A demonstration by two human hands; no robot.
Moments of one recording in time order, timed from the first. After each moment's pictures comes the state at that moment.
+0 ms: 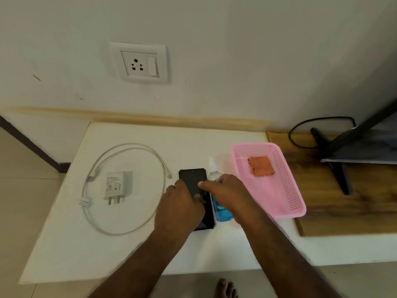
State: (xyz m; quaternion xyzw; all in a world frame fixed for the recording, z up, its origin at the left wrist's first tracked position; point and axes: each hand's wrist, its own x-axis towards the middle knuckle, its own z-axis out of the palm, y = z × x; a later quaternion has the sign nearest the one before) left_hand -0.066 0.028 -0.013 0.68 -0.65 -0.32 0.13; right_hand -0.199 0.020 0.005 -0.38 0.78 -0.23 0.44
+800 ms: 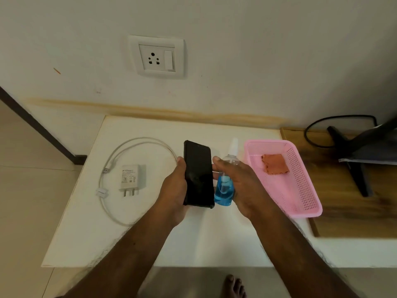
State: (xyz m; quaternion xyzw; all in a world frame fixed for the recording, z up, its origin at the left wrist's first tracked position) left_hand -0.040 0.005 0.007 0.52 -0.20 -0.75 0.35; right_hand -0.185 0.016 0.022 -0.29 0.66 -0.39 0.57
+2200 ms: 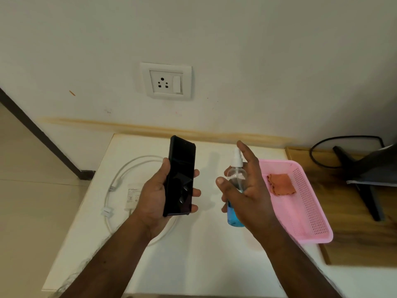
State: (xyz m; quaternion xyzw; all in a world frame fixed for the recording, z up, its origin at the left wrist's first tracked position) left_hand 0.008 -0.017 0.022 0.37 -0.28 -0.79 0.41; right_hand -0.187 0.019 0.038 -0.53 0.60 -0.48 0.36
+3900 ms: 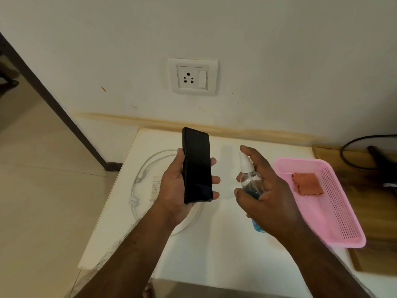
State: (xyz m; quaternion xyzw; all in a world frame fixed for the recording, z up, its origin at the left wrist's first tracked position) left_hand 0.016 -0.026 0.014 0.35 -0.24 -0.79 0.44; right_hand -0.179 0.029 0.047 -0.63 0.59 -0.38 0.32
